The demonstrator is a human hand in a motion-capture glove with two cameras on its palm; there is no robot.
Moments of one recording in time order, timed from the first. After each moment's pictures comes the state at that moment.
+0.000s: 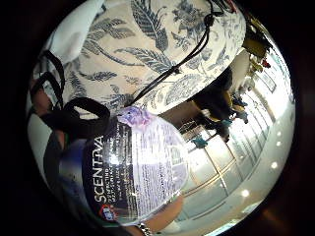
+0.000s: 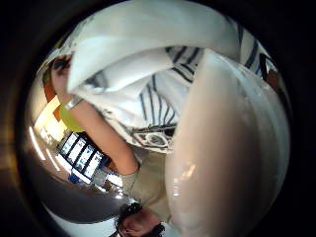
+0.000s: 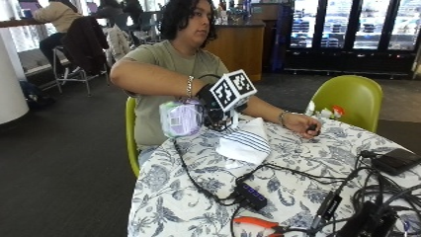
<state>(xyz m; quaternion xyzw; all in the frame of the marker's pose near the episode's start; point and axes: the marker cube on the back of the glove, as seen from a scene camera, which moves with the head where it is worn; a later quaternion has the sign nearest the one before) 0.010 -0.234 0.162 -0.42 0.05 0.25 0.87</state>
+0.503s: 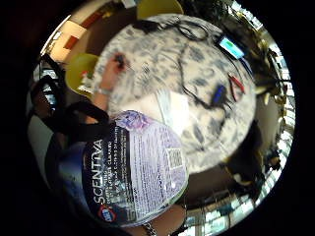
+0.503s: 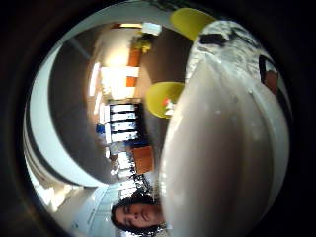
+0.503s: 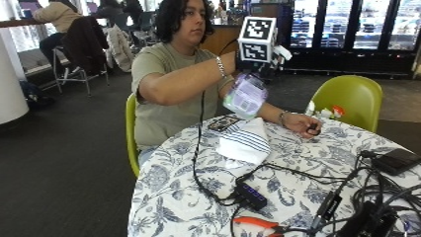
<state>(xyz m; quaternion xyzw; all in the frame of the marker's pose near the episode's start) -0.077 -0.378 0.057 -0.08 -0.24 0.06 0.97</state>
